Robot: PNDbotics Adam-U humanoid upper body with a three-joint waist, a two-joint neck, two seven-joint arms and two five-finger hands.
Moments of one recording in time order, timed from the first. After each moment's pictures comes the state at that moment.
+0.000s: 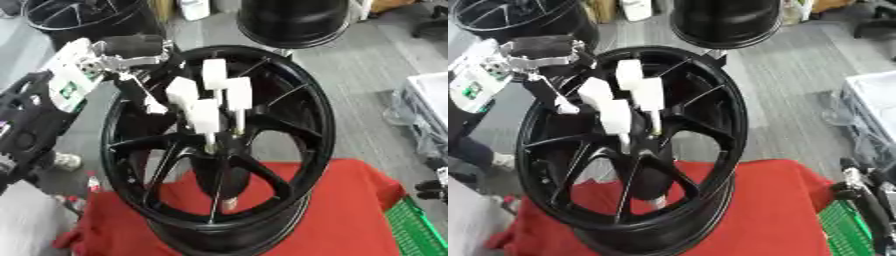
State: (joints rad) left arm -0.80 0.63 -0.37 -1.25 -0.47 -0.62 -0.50; right arm 0.03 -0.18 -0.05 -1.72 0.11 0.06 0.00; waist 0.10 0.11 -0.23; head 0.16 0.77
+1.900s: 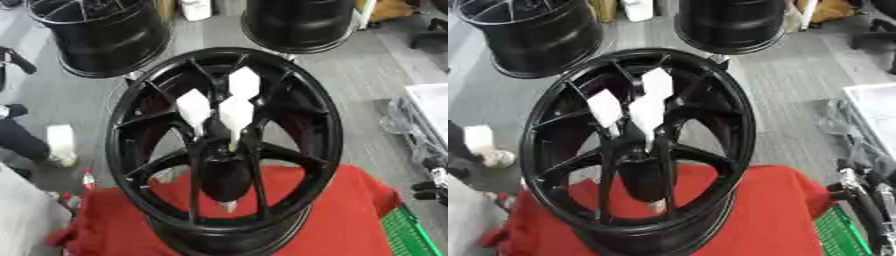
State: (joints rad) left arm -0.38 1.01 -0.02 -1.21 -0.40 -0.60 -0.52; right arm 0.03 -0.17 -0.07 -1.72 0.11 0.07 -0.02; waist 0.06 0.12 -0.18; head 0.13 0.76
